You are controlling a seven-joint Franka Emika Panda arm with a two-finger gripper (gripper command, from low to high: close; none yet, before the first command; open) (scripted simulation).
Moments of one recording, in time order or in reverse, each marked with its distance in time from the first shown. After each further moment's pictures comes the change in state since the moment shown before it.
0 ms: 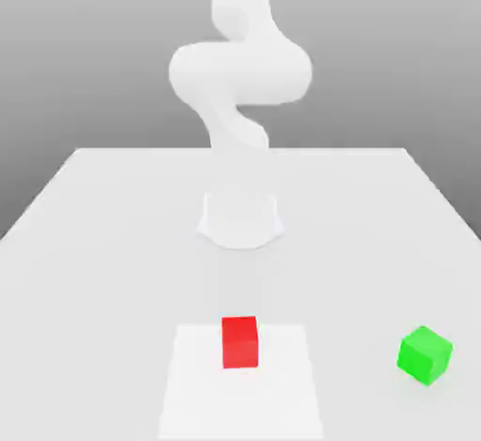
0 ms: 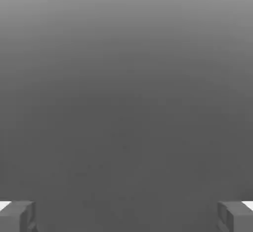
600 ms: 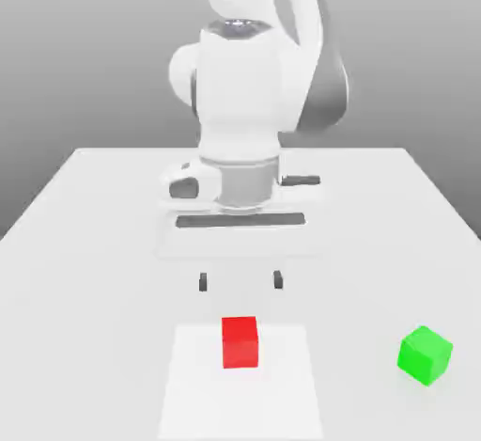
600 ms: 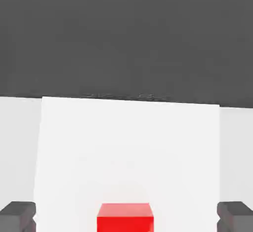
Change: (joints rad) arm 0.022 0.674 -0.023 -0.463 -0.002 0.445 -0.067
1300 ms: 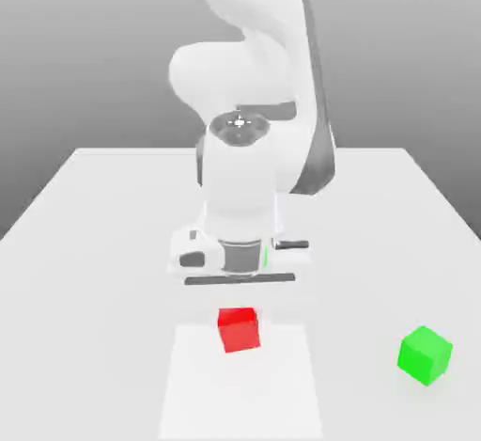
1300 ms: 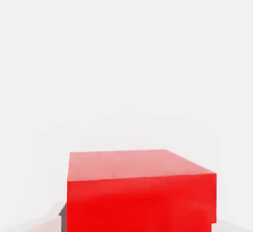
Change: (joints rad) arm -0.013 0.044 0.015 -0.011 -0.003 0.028 0.002
